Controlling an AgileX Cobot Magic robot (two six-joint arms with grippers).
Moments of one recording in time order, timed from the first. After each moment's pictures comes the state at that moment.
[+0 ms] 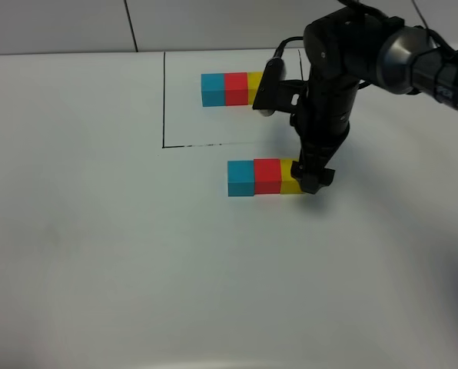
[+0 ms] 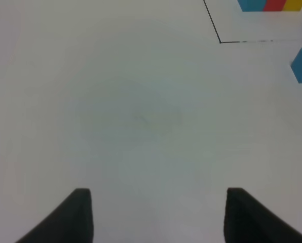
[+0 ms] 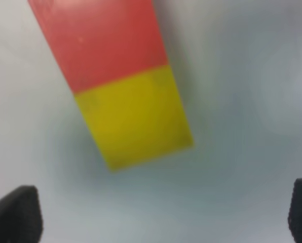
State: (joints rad) left arm -0.06 -0.01 -0.51 -0.08 1.05 -0.03; right arm 0.47 2.15 -1.69 -0.05 1.07 -0.71
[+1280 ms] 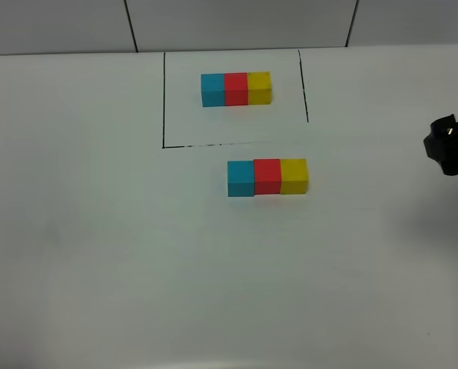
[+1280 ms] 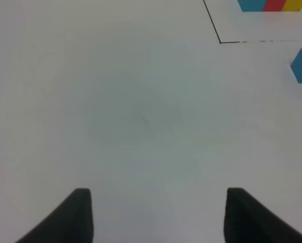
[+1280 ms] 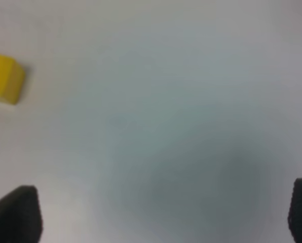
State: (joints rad) left arm -0.06 -0.01 -0.51 -0.08 1.05 -0.03; right arm 0.21 1.20 -0.94 -0.09 0.73 0.01
